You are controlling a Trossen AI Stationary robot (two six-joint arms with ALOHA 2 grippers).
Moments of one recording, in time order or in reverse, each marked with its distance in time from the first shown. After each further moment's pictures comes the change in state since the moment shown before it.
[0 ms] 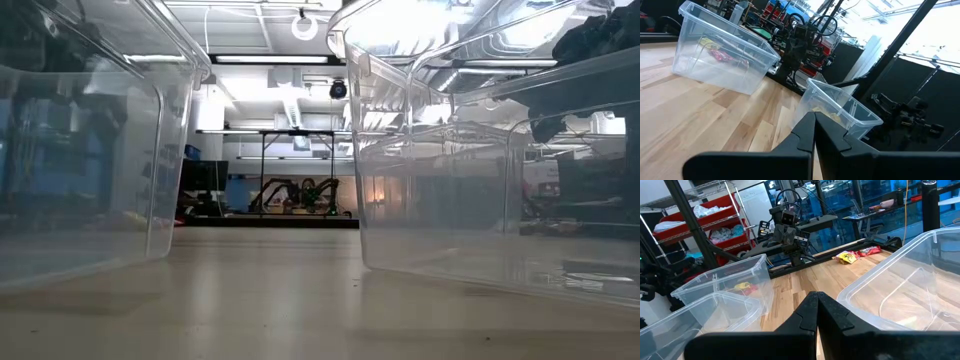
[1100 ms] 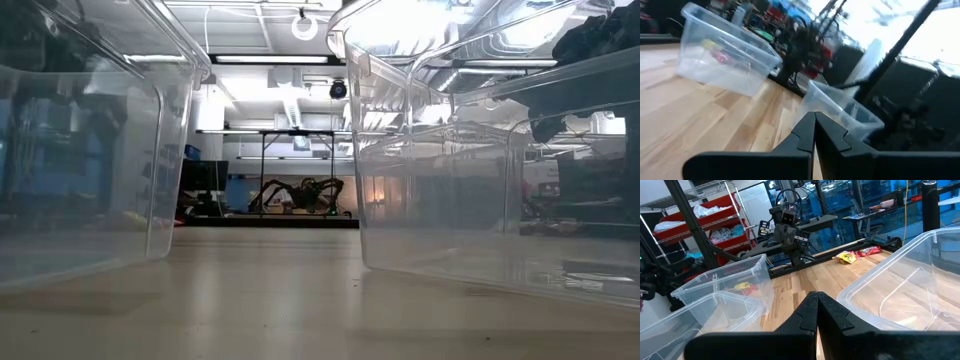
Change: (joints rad) left arm 0.000 0.000 -0.001 0.023 -0.029 -0.014; right arm 0.000 0.000 0.000 0.000 0.000 0.000
